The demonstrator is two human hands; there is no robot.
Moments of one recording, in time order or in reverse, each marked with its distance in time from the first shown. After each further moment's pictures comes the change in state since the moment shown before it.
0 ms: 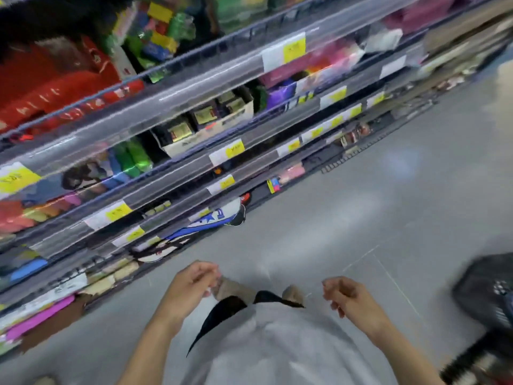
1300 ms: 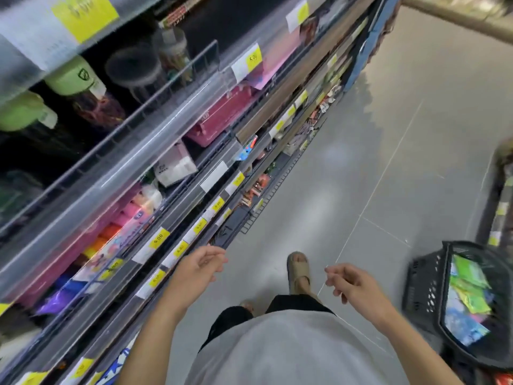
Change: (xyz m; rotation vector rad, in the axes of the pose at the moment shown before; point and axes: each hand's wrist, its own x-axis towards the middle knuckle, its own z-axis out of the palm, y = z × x) left_hand 0.185 0.402 0.375 0.259 -0.315 0.278; right_hand 0.176 -0.065 -0.429 0.228 0.293 -0.052
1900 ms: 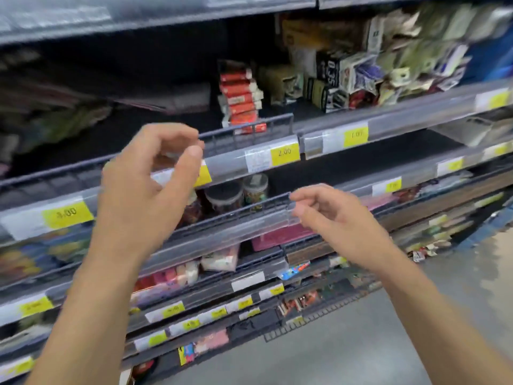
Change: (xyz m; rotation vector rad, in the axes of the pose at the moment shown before) left_hand -0.068 0.333 -0.053 0.286 1.133 0.887; right_hand 0.088 -0.432 -0.056 -0.211 -0.511 -1.099
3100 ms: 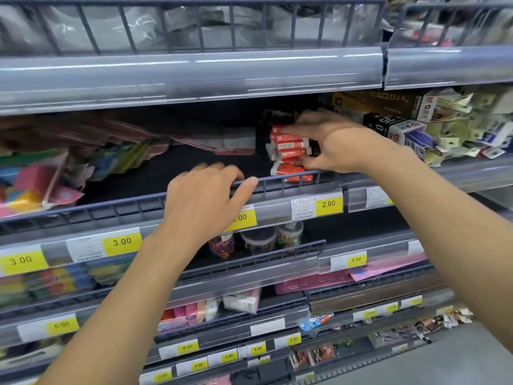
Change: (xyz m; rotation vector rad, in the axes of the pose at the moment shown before) left_hand 0.062 -0.040 0.006 0.826 -0.166 0.046; right_hand 0.205 -0.093 -0.028 -1.051 -0.162 -0.524
